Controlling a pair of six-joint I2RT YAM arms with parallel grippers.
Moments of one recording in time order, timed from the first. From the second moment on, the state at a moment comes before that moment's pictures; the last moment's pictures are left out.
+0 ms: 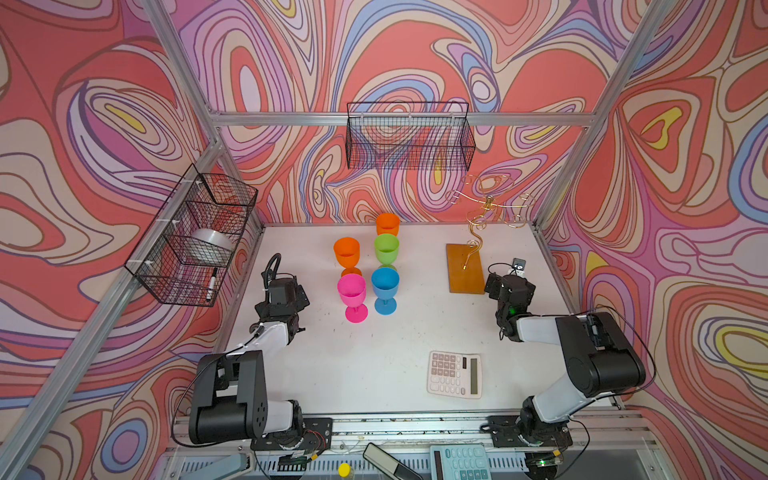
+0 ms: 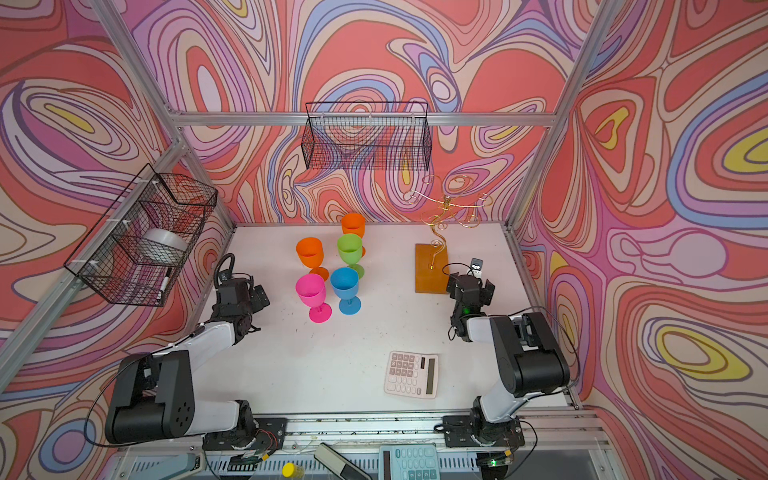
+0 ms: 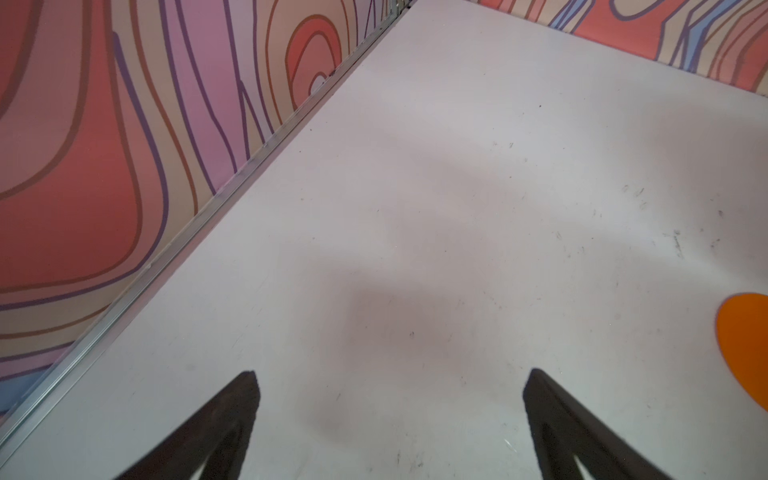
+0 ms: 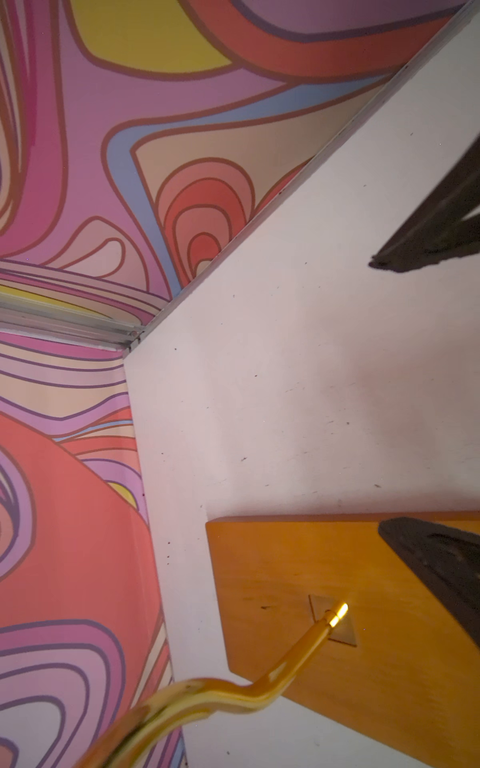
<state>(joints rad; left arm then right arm) 0.09 1.39 0.54 0.21 -0.34 -0.30 0.07 1.64 0.54 0.72 0.45 0.14</state>
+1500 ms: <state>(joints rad) 0.01 1.54 0.36 0.77 -0.09 -0.06 0.04 1.72 0.44 0.98 0.27 0.08</state>
